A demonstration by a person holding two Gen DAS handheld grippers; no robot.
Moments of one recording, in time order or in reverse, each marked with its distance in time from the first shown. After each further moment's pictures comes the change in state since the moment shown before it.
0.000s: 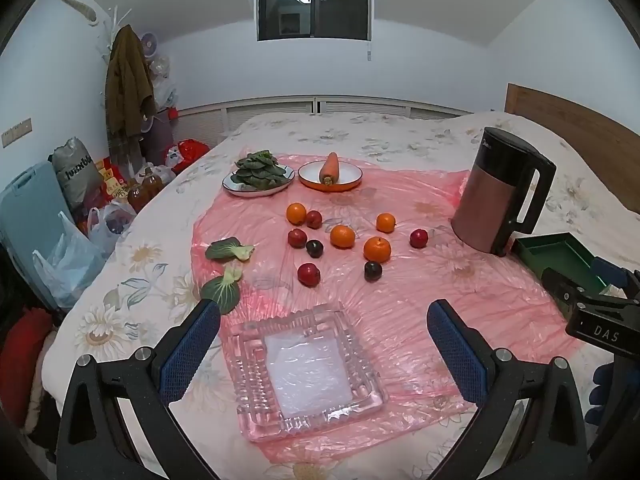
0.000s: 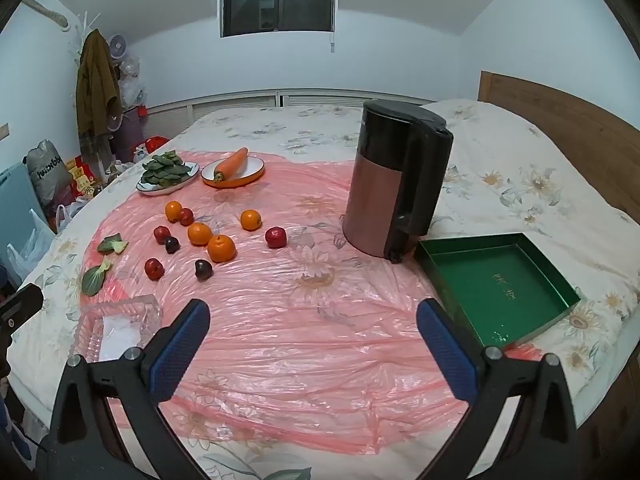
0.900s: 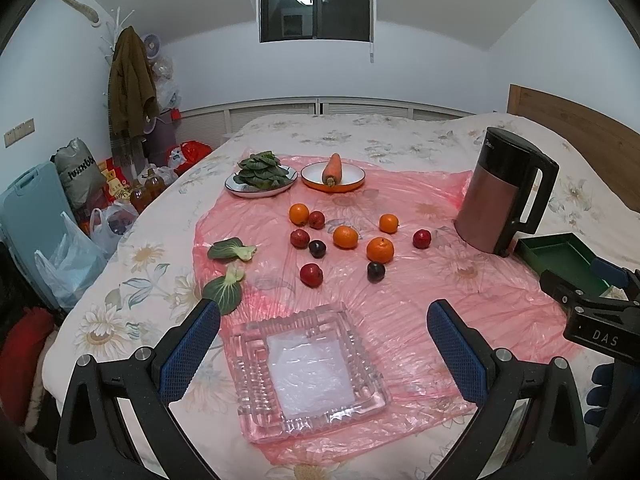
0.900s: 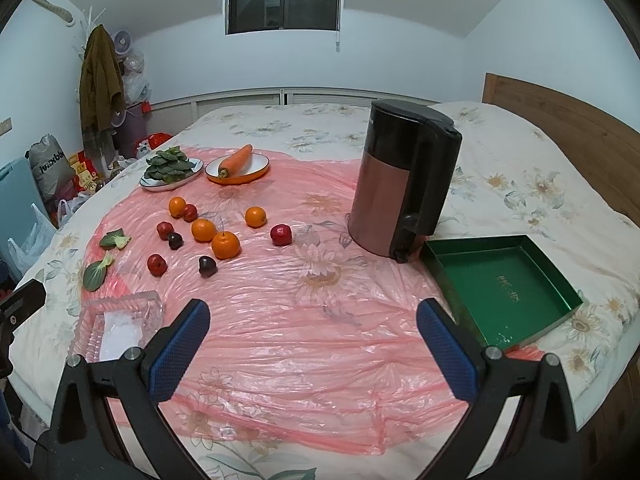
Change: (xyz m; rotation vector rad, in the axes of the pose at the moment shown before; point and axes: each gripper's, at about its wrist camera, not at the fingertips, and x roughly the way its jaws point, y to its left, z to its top) left arm 0.004 0.002 -0.002 0.000 -0.006 0.006; right arm 0.004 0.007 -0.003 -0.021 0.002 0.001
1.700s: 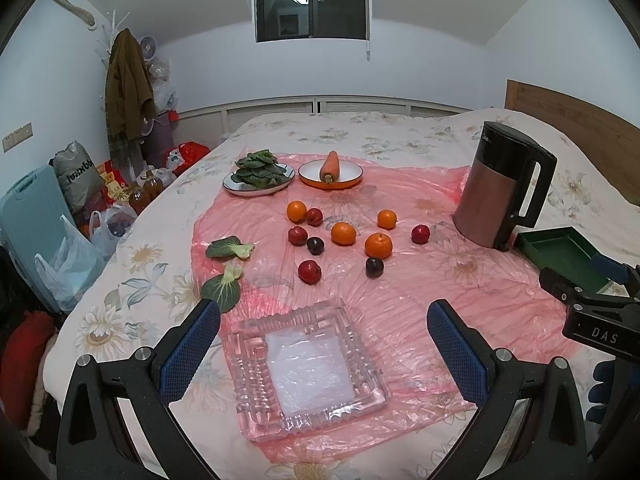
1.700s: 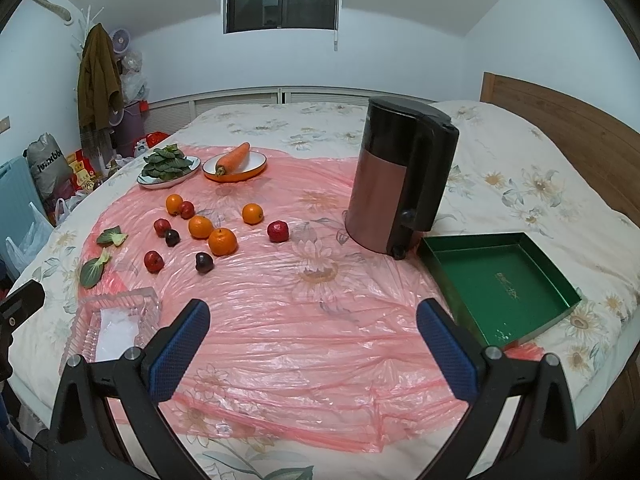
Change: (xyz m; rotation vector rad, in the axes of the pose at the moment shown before) left arm -0.001 -0.003 -0.005 0.016 0.004 -0.001; right arm 0.001 -0.002 -0.003 -0.003 0.006 -0.007
